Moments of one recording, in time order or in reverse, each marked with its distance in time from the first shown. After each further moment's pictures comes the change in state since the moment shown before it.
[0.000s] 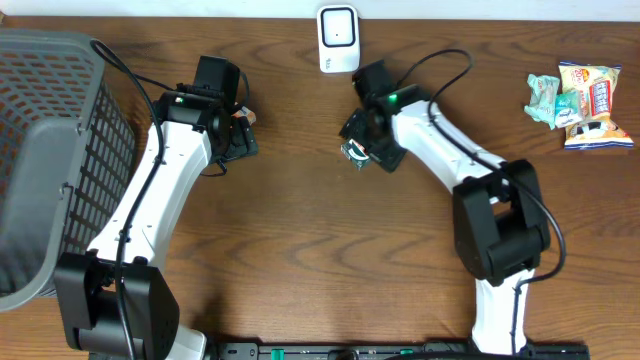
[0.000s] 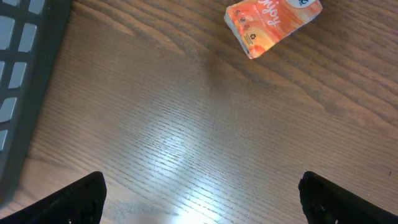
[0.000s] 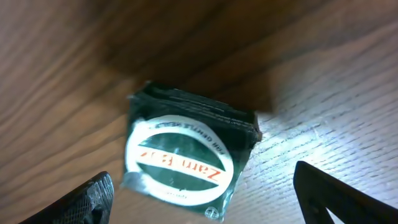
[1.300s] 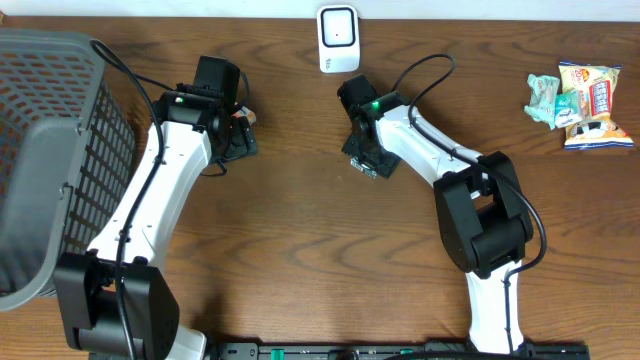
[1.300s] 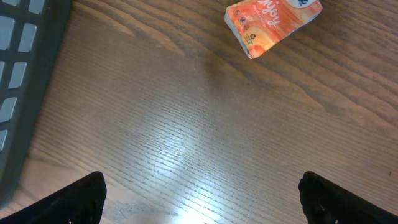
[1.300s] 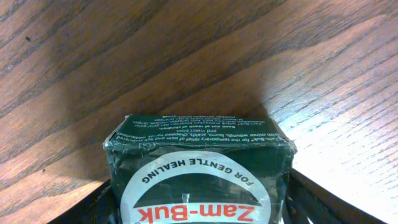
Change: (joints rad) left arm 0.000 0.000 0.000 0.000 0.000 0.000; right arm 0.039 0.071 0.018 -0.055 0.114 -0.014
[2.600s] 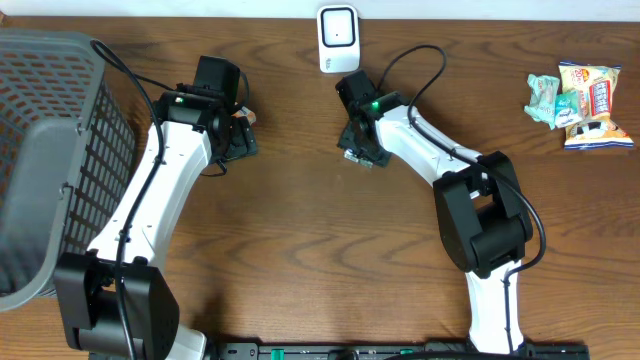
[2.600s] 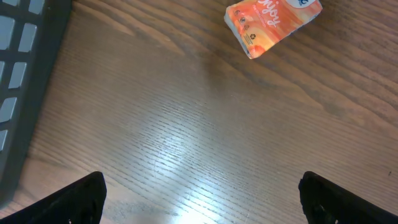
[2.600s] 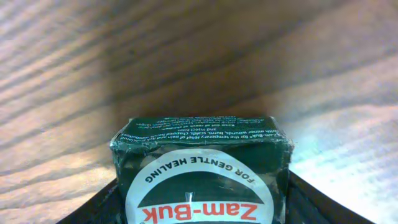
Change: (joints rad) left arm 0.000 0.000 0.000 0.000 0.000 0.000; right arm 0.002 0.002 0.000 0.129 -0.019 -0.177
